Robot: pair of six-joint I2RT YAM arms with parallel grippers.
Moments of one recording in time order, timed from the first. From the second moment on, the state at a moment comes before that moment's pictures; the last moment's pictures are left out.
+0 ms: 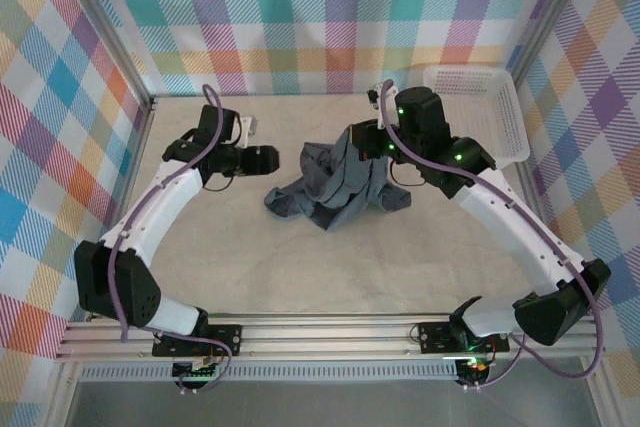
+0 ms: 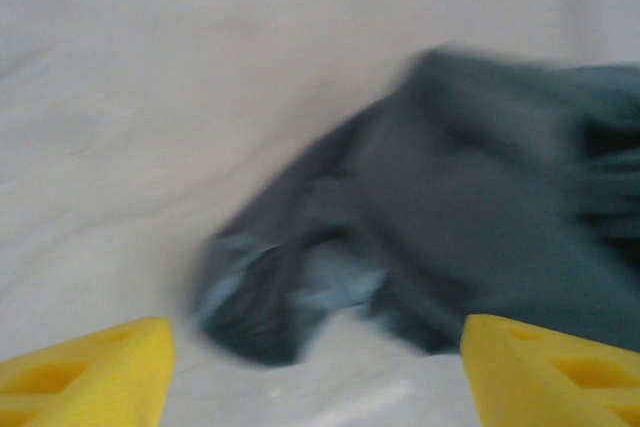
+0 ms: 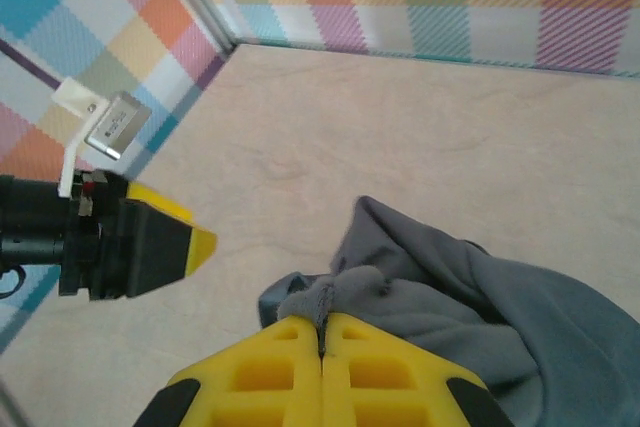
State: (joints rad) left arm -0.30 1.44 1.30 -0.70 0.32 -0.28; right arm 0.62 1.34 1.49 -0.61 -0.14 0.33
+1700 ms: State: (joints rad) left arm -0.58 1.72 1.22 -0.47 0.30 -0.49; right arm 0.75 1.62 1.11 -0.59 -0.05 0.44
